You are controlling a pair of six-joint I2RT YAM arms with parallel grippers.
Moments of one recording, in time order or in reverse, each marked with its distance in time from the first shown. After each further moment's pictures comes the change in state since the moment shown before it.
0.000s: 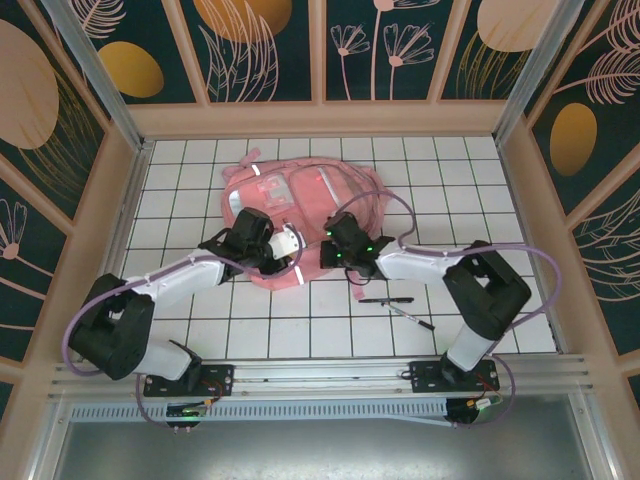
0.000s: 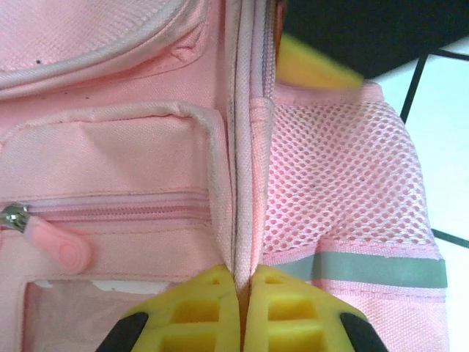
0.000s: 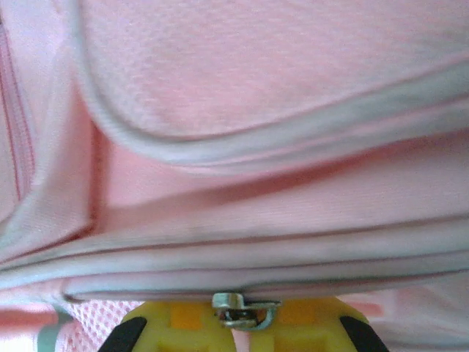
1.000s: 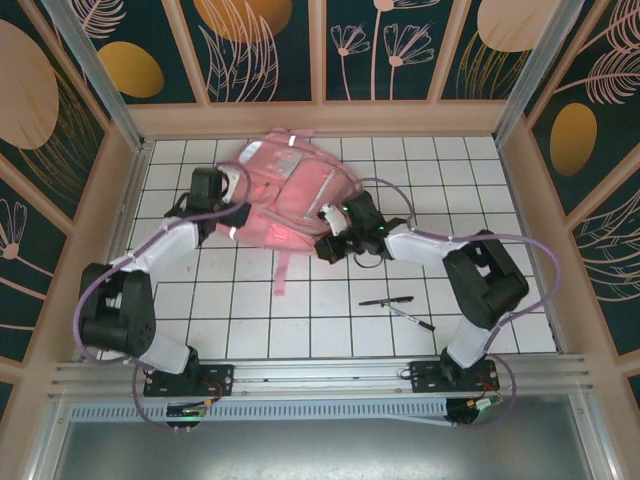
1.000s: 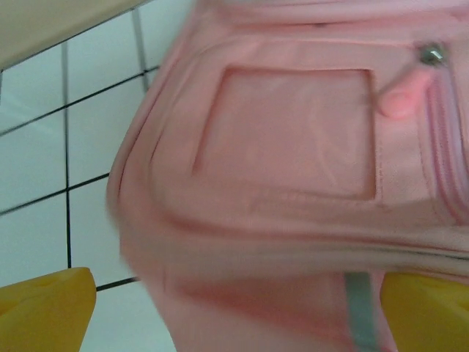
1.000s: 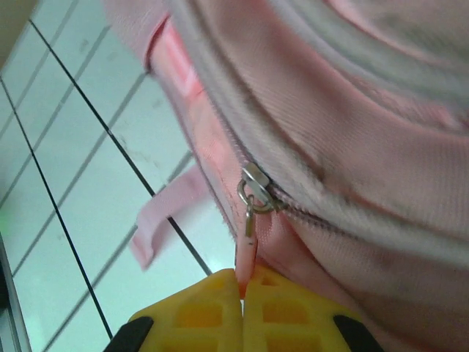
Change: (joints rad) left arm 0.343 0.133 0.302 -0.082 -0.402 -0.507; right arm -0.119 0.106 0.138 -0.005 -0.553 -0.446
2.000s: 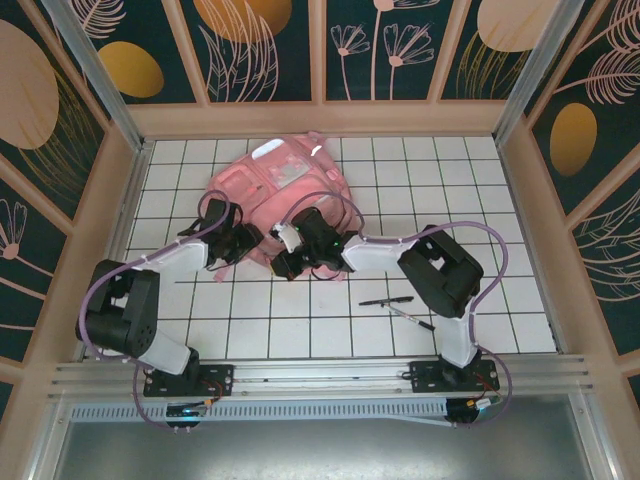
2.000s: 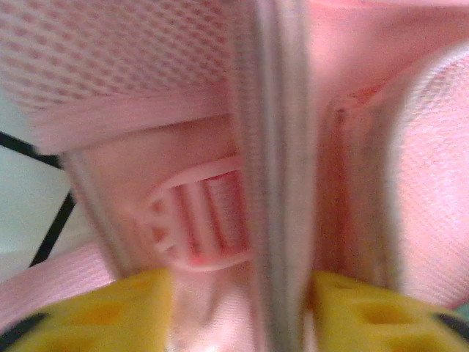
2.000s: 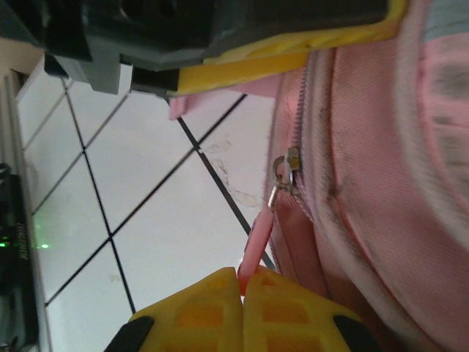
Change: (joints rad) left arm -0.069 -0.003 -0.251 0.026 0.328 -1.061; right arm 0.235 0.190 0.123 0.136 0.062 0.108
